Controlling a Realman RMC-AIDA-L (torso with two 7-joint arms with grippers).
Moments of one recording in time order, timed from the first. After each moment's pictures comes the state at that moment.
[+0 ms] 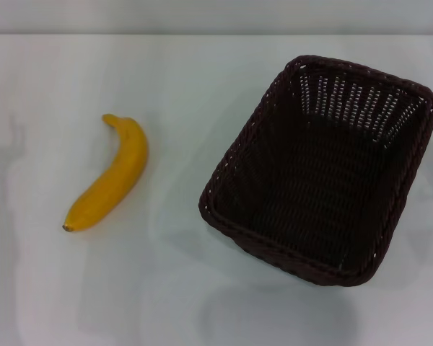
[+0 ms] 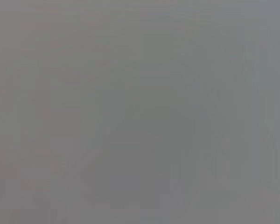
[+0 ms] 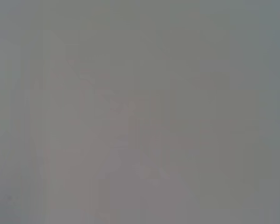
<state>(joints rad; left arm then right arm) 0.11 -2.08 1.93 1.11 -0.71 1.04 0.31 0.25 2.01 2.33 0.31 -0.68 1.44 -2.48</state>
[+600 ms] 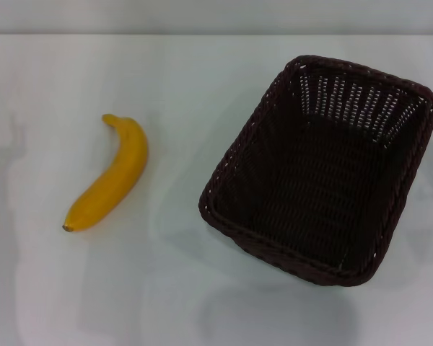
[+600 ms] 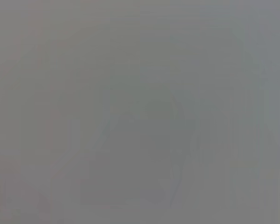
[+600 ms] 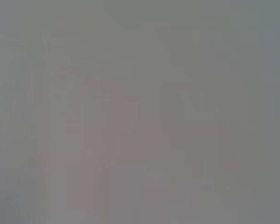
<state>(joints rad) 0.11 -2.08 1.93 1.11 -0.71 1.04 0.31 0.25 2.01 2.32 0.31 -0.68 1.44 -2.48</state>
